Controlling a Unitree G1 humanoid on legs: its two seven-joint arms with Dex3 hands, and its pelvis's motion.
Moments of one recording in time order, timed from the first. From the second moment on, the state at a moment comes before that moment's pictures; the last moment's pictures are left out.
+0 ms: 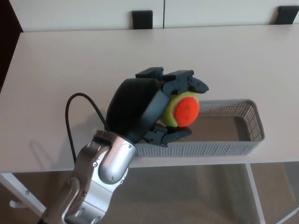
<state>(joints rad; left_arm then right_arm) -0.27 0.20 -0.43 -0.12 0.67 0.01 0.05 0.25 -0.38 -0.07 0.73 -0.04 -0.31 0.19</state>
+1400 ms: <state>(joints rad) -0.11 0.33 -0.39 -0.47 0.69 0.14 -0.16 0.23 -0.40 -0.02 0.71 -0.07 -0.30 0.19</state>
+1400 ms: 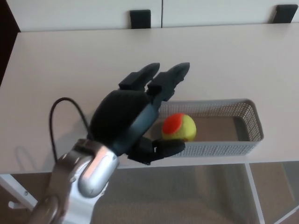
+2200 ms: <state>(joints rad) 0.58 0.47 0.15 -0.54 0.25 0.04 -0.40 0.23 -0.40 -0.01 0.74 -0.07 -0.30 0.19</state>
